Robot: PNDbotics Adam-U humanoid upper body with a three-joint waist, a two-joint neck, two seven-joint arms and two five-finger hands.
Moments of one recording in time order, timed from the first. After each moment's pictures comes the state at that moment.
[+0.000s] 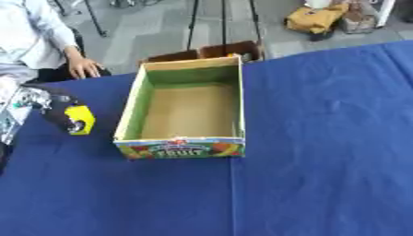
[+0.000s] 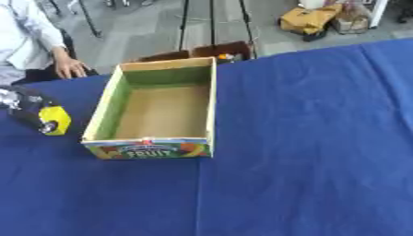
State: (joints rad) left arm -1.07 0.72 0.02 -0.85 -1.08 -0.04 -0.89; right arm -0.37 -0.81 -0.23 -1.95 0.51 -0.15 -0.60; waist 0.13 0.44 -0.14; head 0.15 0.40
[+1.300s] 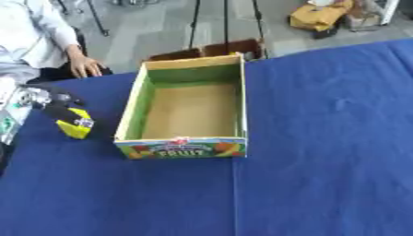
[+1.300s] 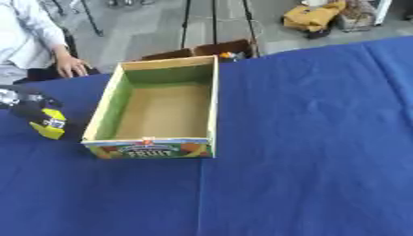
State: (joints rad) left arm -1.07 0.72 0.03 -0.85 -1.07 -0.01 -0.87; right arm -0.36 -0.81 -0.23 -1.95 0.50 -0.13 -0.61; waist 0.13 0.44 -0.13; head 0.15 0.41
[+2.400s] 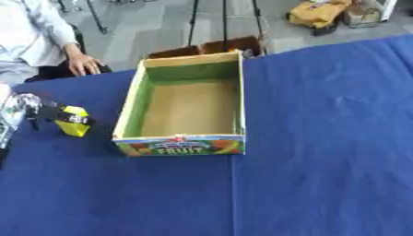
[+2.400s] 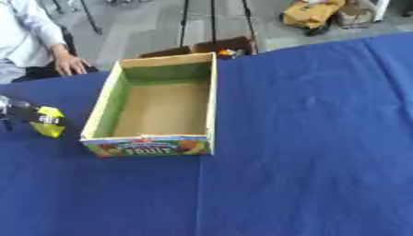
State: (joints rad) left arm -1.07 0.72 0.04 -0.78 -1.05 0.16 -0.91; right arm -0.34 -0.80 -0.24 -1.95 0.49 -0.13 -0.60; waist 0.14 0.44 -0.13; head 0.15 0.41
